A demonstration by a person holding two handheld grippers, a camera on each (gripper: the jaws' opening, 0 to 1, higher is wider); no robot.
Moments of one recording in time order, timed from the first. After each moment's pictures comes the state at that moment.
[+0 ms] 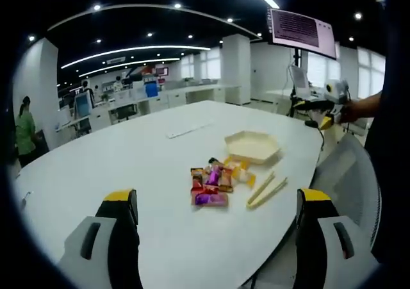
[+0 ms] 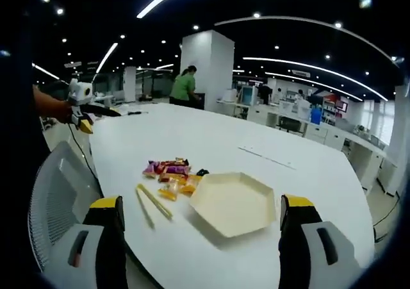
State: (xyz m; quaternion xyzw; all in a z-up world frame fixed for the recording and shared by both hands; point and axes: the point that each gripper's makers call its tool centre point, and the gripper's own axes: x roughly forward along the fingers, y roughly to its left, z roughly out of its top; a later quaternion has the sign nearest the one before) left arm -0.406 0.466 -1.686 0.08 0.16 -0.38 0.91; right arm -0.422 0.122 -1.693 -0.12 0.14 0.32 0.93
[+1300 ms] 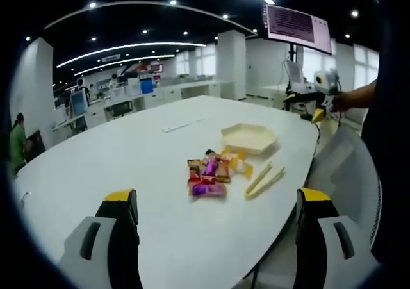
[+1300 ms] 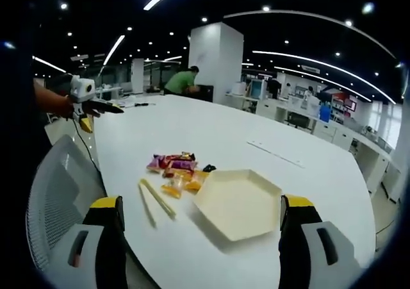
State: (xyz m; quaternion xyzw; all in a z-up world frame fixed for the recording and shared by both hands) left arm -0.411 0.471 -1.704 0.10 0.18 -0.40 0.90; right arm -0.411 0.137 -1.703 -0.13 0.17 0.35 0.91
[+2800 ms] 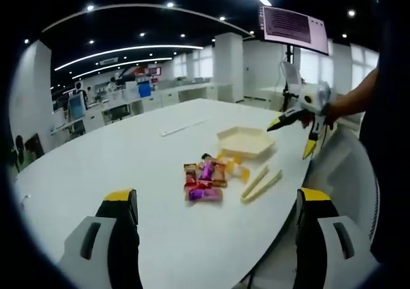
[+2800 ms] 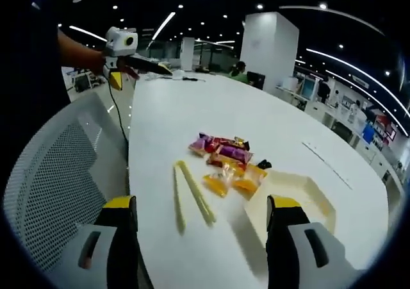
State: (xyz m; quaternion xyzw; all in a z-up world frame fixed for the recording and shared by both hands) left arm -0.416 0.462 -1.696 0.09 0.16 -0.40 0.90; right arm -0.417 0.227 -1.772 -0.21 0.20 0.49 0.82
